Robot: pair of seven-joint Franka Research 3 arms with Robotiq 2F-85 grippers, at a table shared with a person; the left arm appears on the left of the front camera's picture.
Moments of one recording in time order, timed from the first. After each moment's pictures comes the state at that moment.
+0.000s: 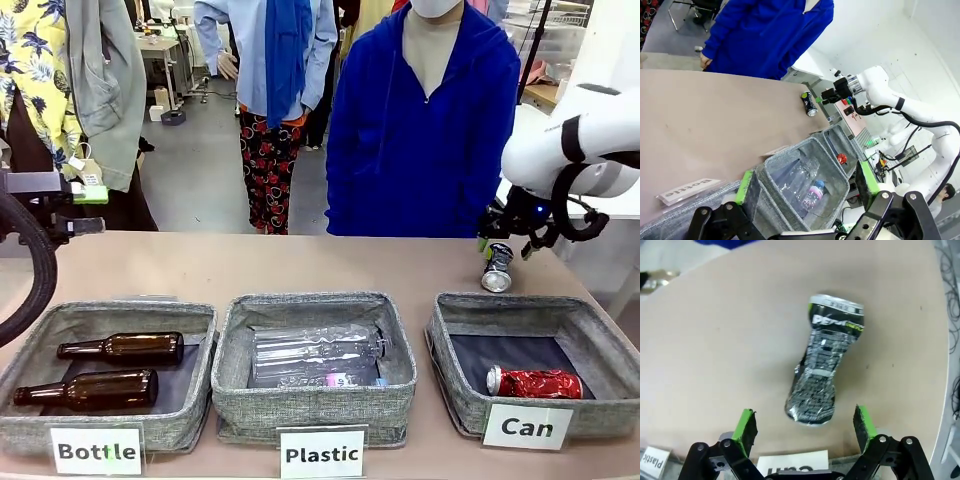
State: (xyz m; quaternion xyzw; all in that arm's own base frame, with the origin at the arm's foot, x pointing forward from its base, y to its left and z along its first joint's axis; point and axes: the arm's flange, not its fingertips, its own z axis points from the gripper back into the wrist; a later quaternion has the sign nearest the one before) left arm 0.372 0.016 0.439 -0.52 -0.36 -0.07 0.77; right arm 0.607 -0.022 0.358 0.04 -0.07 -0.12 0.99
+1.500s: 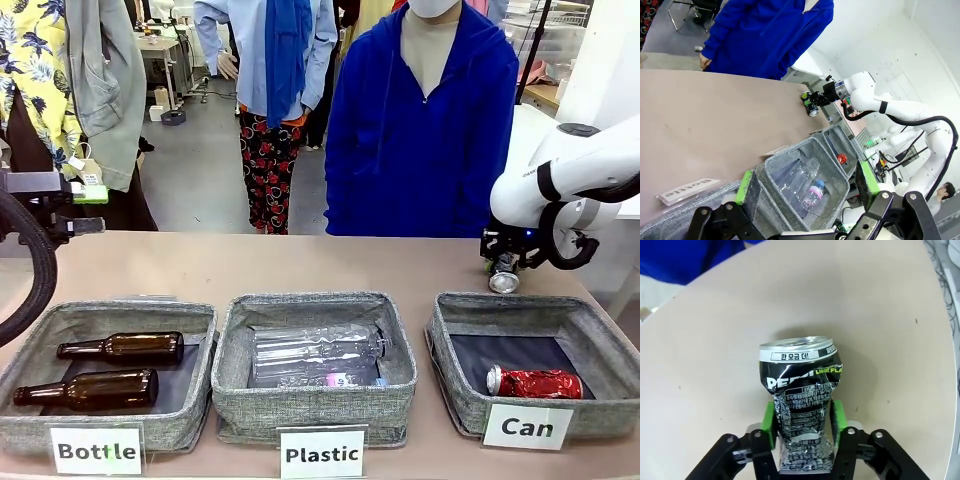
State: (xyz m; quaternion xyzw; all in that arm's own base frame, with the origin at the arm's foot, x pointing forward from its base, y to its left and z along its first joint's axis) left arm 0.372 0.016 0.439 -0.52 -0.36 -0.07 0.77; right arm 0.627 -0.035 0.304 0.02 -0.10 -0.19 0.98
